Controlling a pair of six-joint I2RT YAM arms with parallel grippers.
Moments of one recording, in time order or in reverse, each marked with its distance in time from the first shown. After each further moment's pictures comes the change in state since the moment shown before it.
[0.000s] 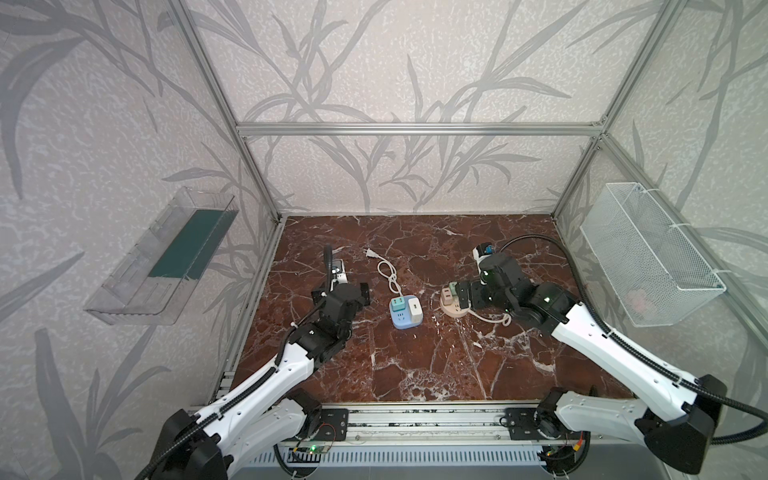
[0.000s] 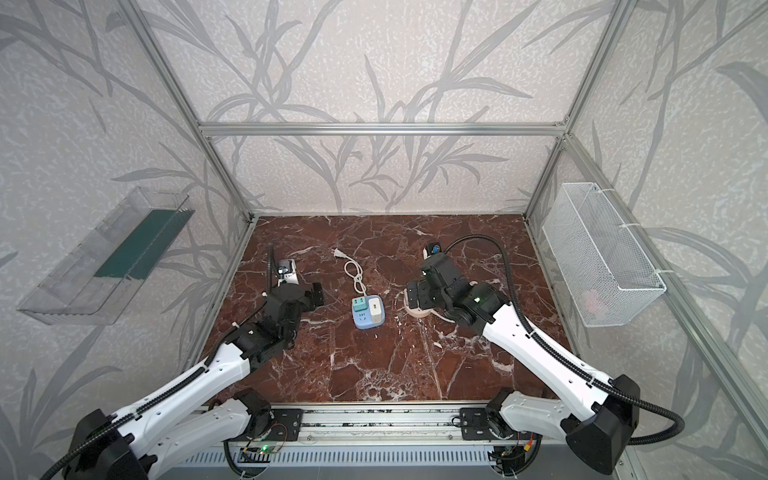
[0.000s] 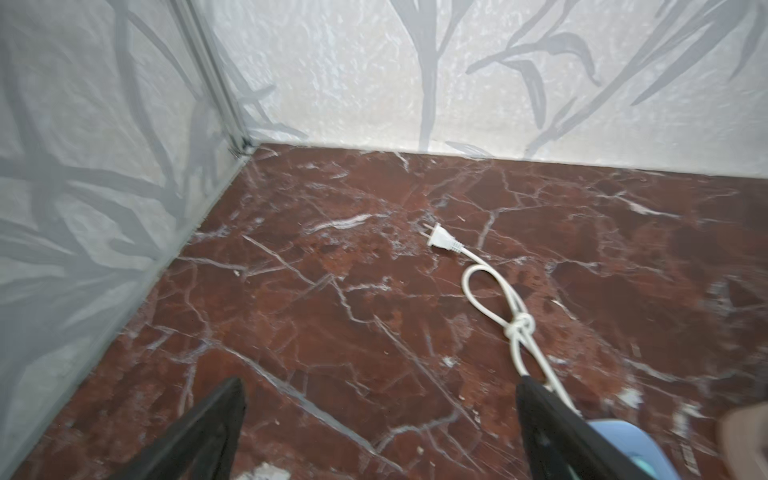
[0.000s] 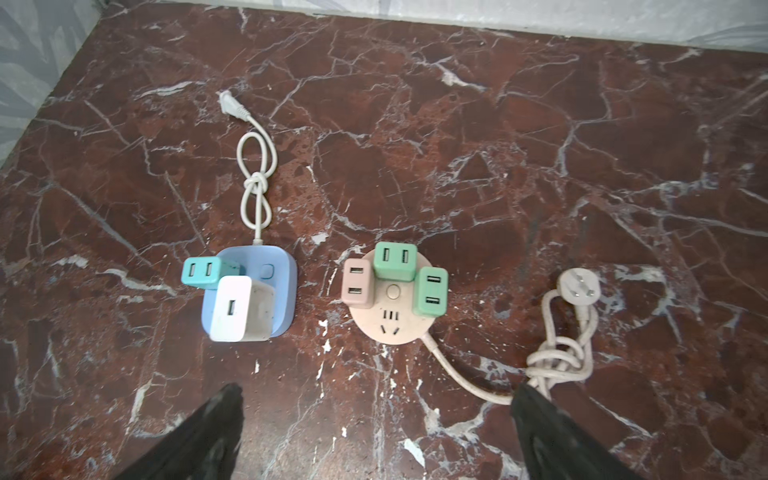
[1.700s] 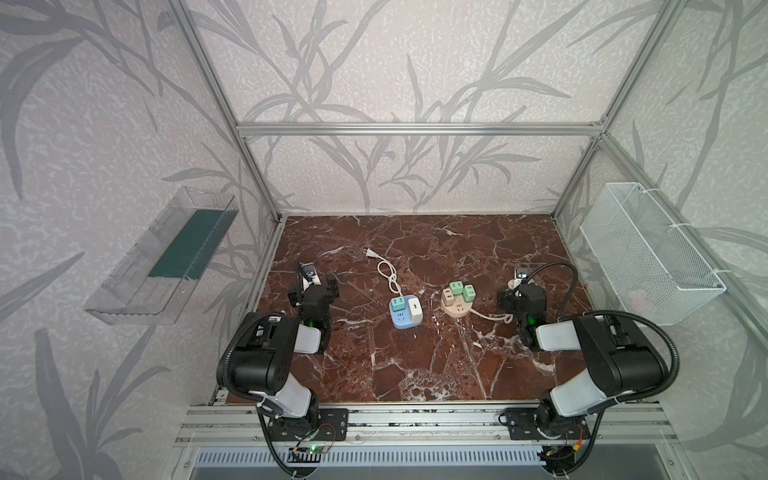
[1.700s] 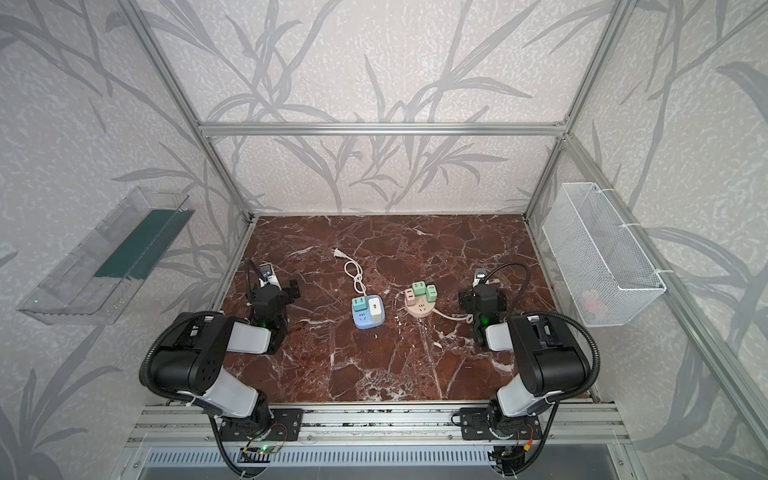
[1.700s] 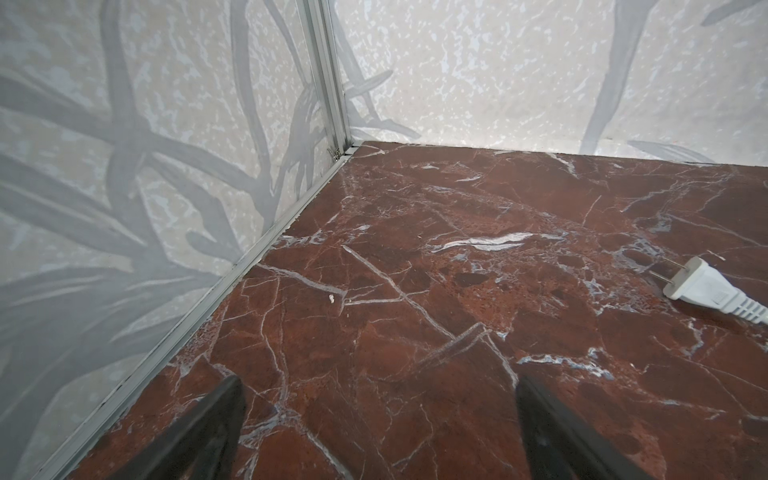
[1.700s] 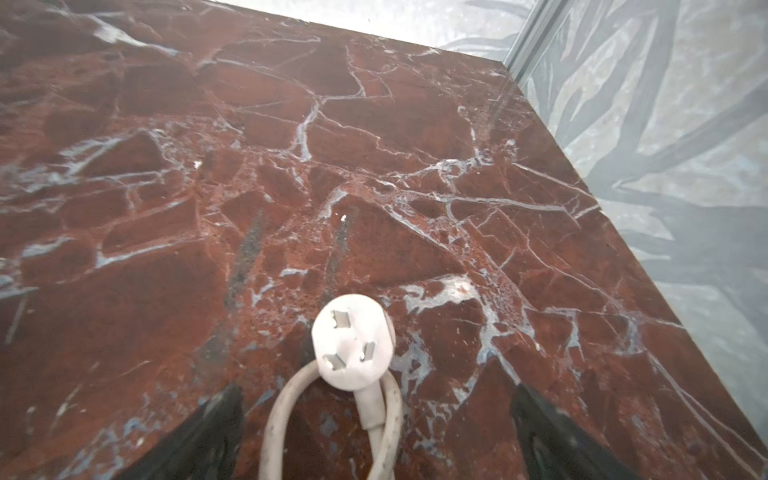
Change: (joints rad) left arm 0.480 0.633 -0.207 1.017 0.242 0.223; right arm -0.577 0.402 -0.760 1.494 0.004 -0.463
